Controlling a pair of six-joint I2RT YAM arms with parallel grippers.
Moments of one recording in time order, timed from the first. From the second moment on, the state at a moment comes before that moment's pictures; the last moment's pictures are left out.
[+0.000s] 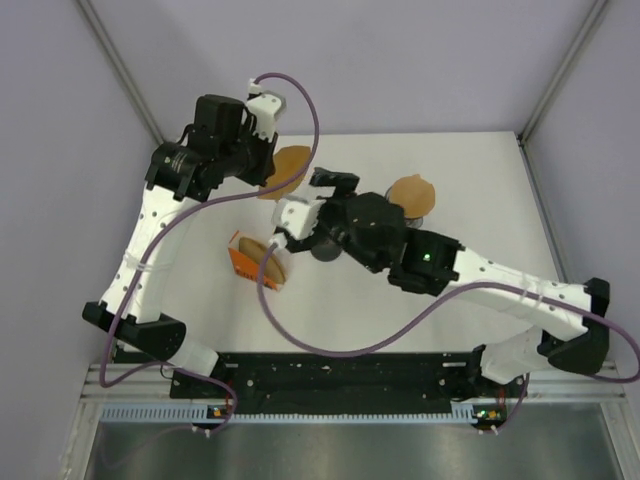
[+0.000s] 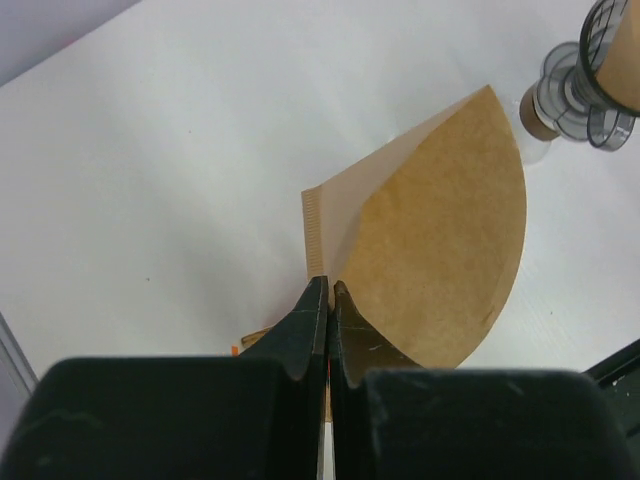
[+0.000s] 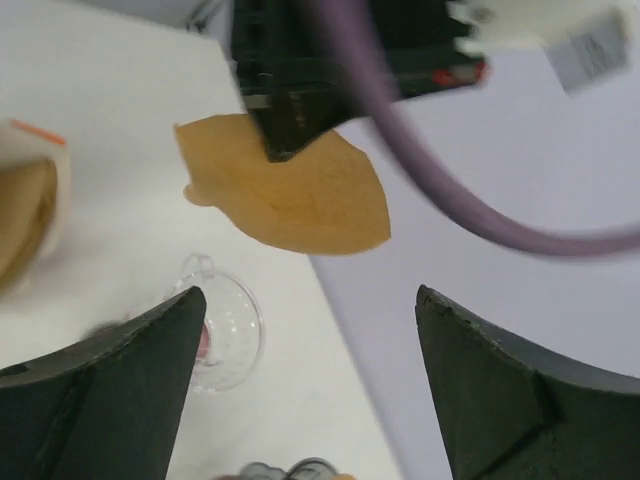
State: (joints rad) left arm -0.42 1.52 1.98 -1.10 0.10 0.09; right arm 1.25 1.43 1.49 -0.22 0.50 -0.95
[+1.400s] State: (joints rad) left arm -0.40 1.52 1.94 -0.93 0.10 -0.08; right arm 0.83 1.62 1.73 -0.43 0.23 0.39
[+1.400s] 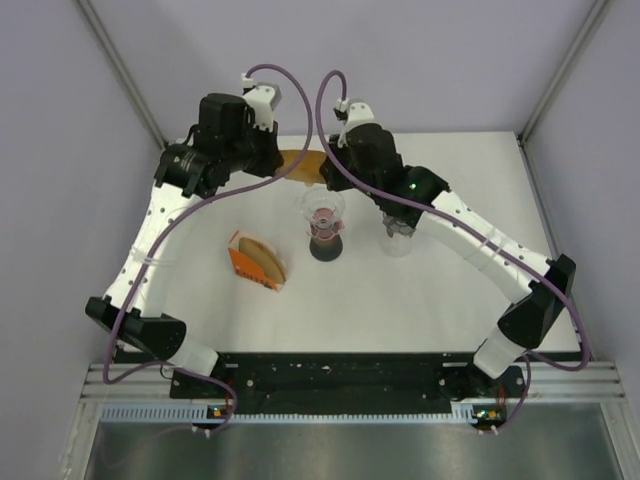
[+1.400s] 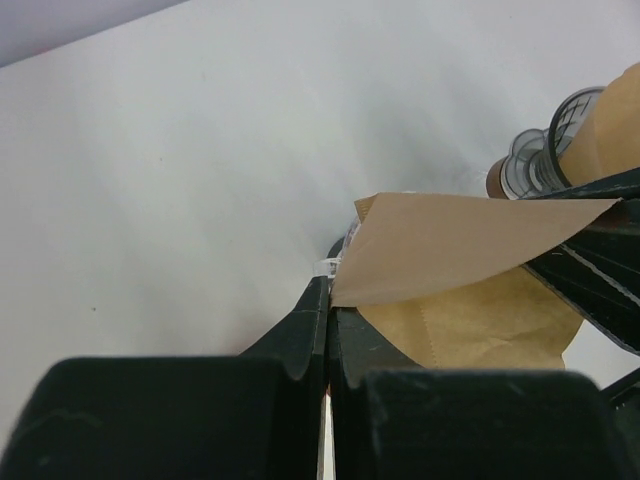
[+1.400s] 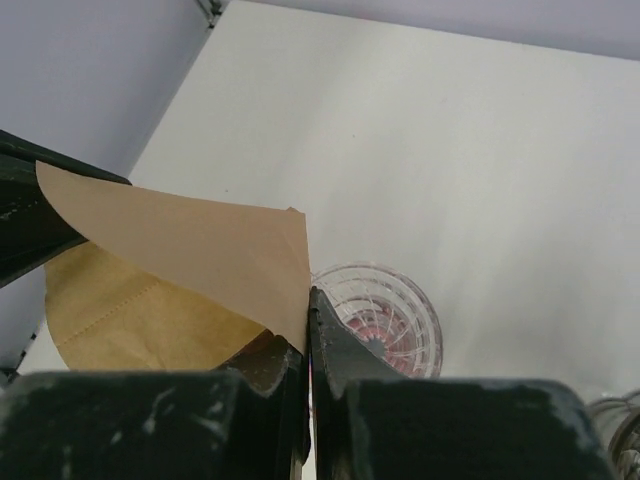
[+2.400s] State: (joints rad) left arm -0.40 1.69 1.77 -0.88 0.38 -0.16; right arm 0.81 1.69 1.76 -0.68 0.29 0.29
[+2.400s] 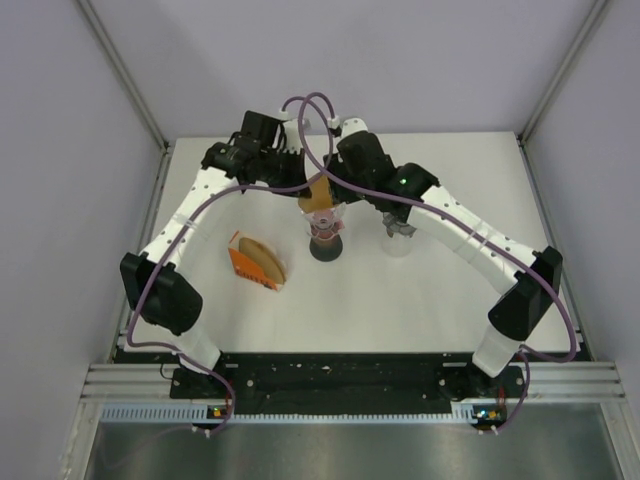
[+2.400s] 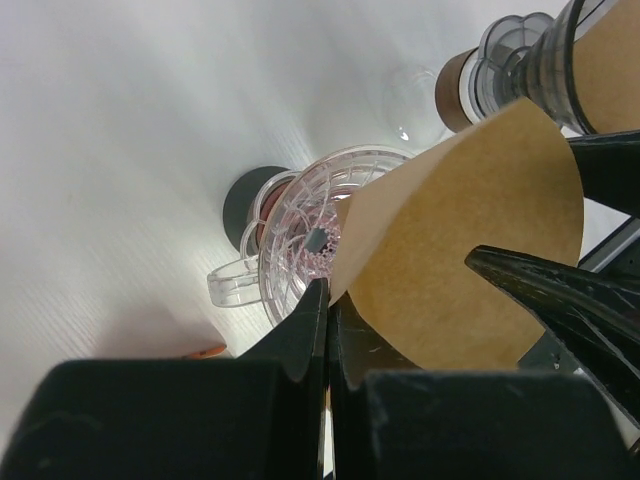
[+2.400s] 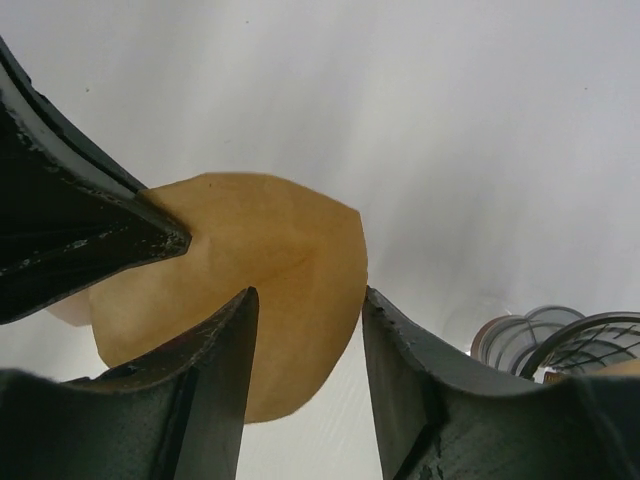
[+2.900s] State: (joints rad) left arm -0.42 1.71 1.76 -0.88 0.35 -0.14; right arm 0.79 1.66 1.76 -0.70 0.31 0.27
